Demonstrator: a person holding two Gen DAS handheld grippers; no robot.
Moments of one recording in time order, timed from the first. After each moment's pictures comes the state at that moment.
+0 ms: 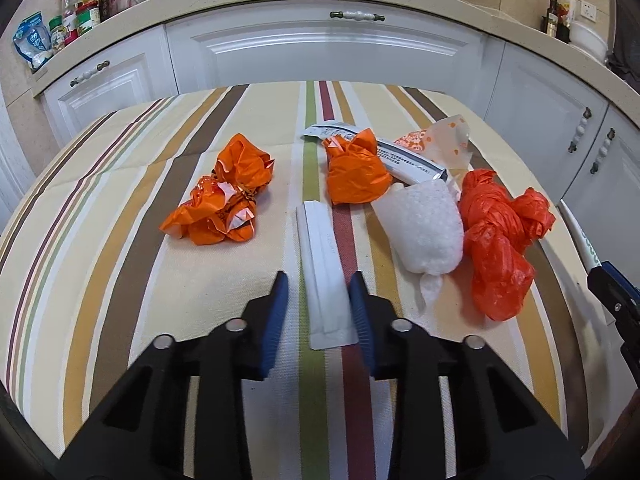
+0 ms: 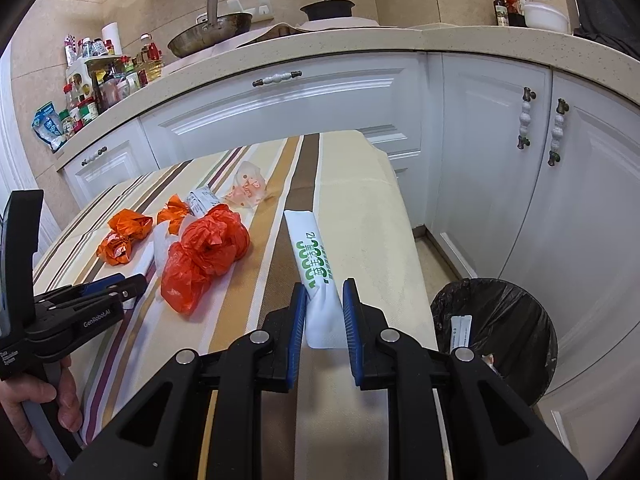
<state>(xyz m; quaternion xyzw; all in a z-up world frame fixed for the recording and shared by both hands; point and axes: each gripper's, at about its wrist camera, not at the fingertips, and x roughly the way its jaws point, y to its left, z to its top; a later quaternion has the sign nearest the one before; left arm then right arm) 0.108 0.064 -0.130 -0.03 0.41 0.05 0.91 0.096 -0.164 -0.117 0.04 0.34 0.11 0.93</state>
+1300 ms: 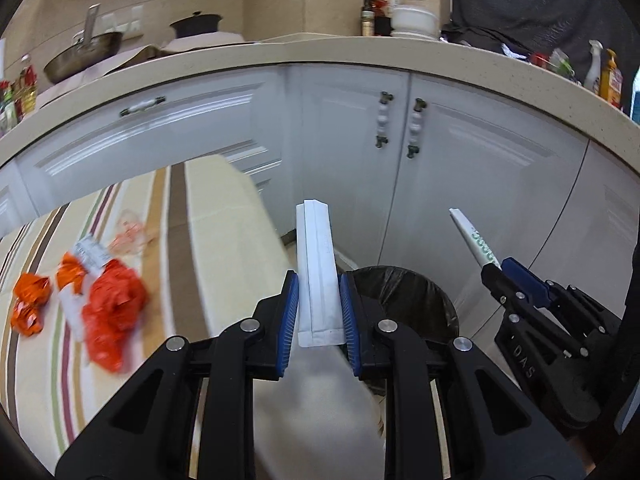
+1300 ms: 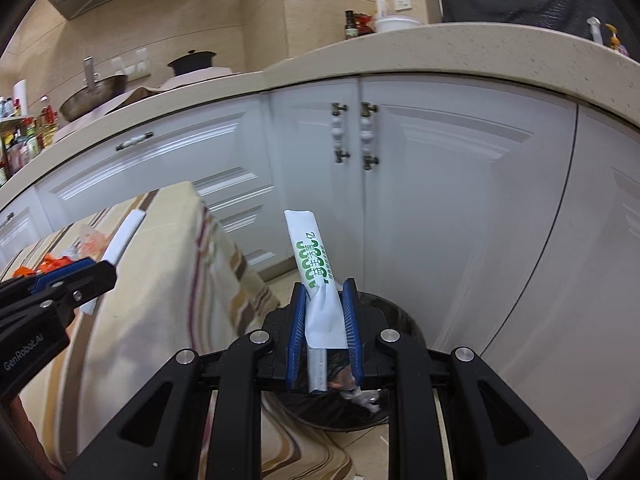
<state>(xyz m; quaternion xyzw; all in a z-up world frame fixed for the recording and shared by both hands) 0.089 -0.170 -0.090 0.06 0.31 -0.16 0.93 0.058 -0.320 -0.123 0.07 0.27 -0.10 0.95</state>
